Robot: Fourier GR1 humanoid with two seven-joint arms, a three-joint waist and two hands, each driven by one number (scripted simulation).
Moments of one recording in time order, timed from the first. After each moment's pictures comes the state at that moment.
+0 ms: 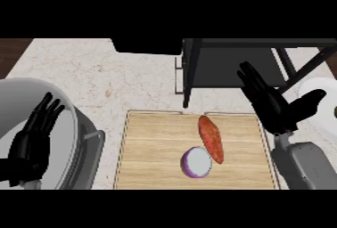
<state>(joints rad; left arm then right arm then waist) 0.07 0.43 -0.16 -1.68 0.34 0.44 -0.12 -0.30 -0.28 0.15 -1.47 -0.39 0.00 0.12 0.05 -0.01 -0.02</state>
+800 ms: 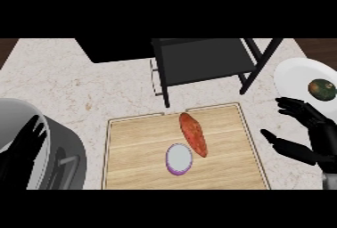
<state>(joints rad) 0.24 0.53 -0.11 -1.74 0.50 0.32 0.06 0.02 -0.46 0.09 -1.70 -0.10 -0.21 0.11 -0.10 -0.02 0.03</state>
